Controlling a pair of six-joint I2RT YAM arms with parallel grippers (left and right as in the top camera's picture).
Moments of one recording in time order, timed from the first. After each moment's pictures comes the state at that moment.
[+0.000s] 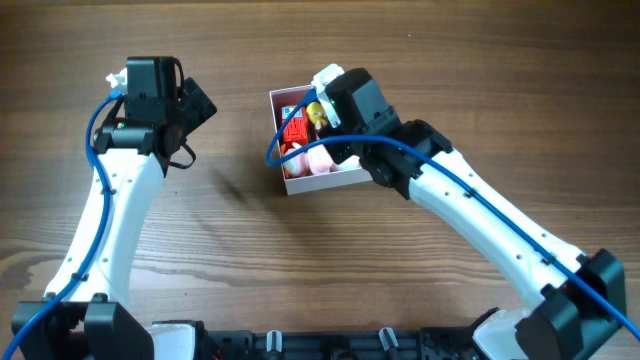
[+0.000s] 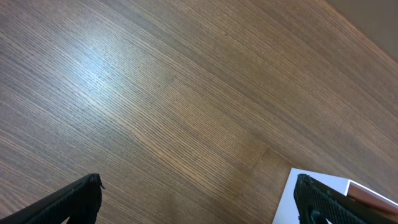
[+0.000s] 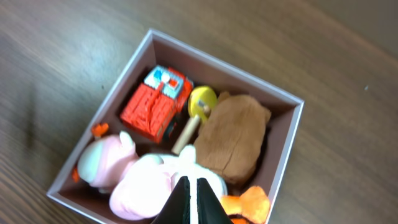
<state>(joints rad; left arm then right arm) -0.03 1.49 1.20 -0.66 -0.20 -0.65 0.65 1.63 1.34 -0.59 0.14 -0.05</state>
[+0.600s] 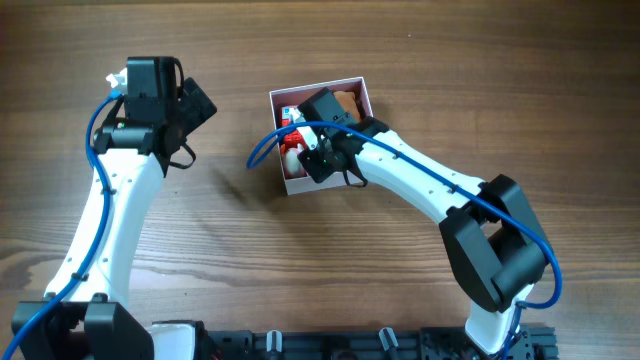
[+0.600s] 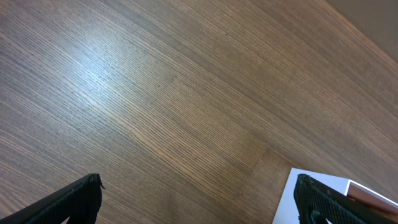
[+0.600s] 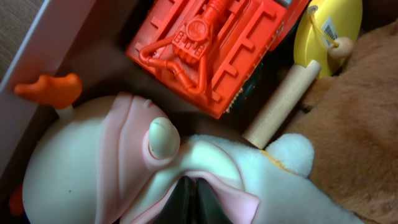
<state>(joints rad) -0.03 1.49 1.20 -0.66 -0.20 -0.65 0.66 1.96 1.36 -0.54 -0.05 -0.04</state>
